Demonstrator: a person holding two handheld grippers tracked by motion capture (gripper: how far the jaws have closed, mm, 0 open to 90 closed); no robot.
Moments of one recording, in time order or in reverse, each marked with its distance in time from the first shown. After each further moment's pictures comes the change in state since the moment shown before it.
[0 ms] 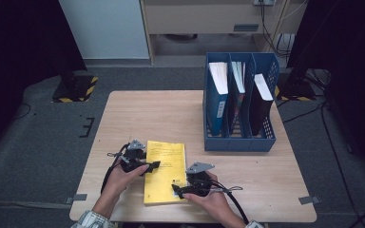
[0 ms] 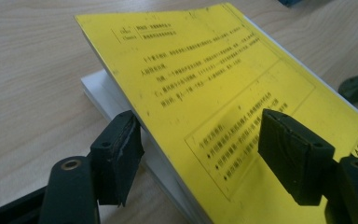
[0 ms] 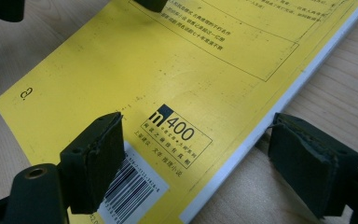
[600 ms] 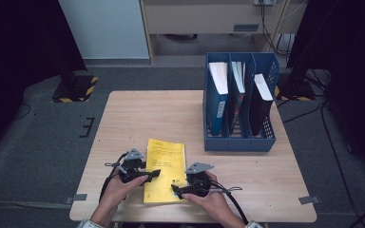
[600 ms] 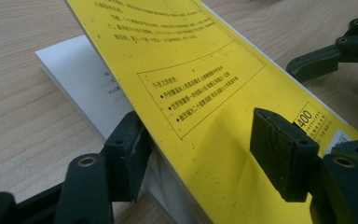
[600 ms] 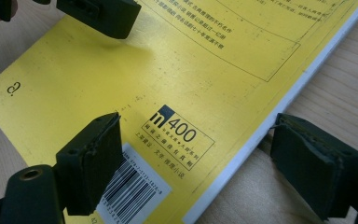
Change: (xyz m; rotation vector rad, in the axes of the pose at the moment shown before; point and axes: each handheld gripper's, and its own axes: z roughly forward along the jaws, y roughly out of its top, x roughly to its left) left arm -0.021 -0.016 -0.009 -0.028 -0.044 0.001; right arm 0.002 0.000 0.001 0.001 -0.004 -0.001
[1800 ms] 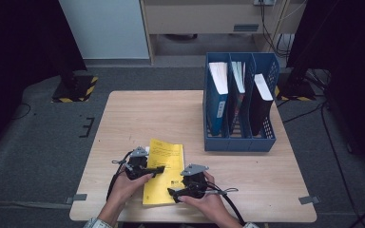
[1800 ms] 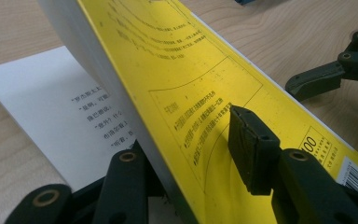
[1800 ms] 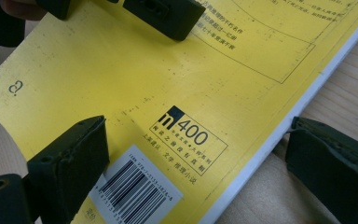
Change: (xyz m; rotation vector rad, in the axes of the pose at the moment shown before) left arm 0.004 0.007 0.021 -0.015 -0.069 -0.012; right arm 0.011 0.002 0.007 0.022 -0.009 -0.027
